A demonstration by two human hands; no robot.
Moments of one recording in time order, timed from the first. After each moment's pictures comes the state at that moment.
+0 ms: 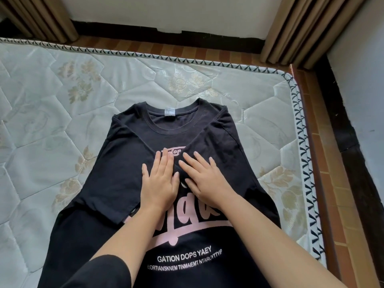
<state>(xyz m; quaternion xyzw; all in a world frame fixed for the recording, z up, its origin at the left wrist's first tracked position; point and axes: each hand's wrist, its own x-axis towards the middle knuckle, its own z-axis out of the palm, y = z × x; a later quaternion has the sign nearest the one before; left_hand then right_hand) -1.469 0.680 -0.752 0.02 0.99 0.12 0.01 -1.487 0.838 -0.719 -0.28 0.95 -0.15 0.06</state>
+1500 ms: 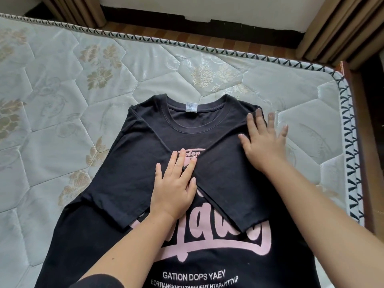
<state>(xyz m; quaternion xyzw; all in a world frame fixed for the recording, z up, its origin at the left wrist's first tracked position) -1.472 0.680 -0.764 0.03 0.99 0.09 -0.07 -1.594 0.887 -0.718 -0.05 0.99 -0.02 0.10</state>
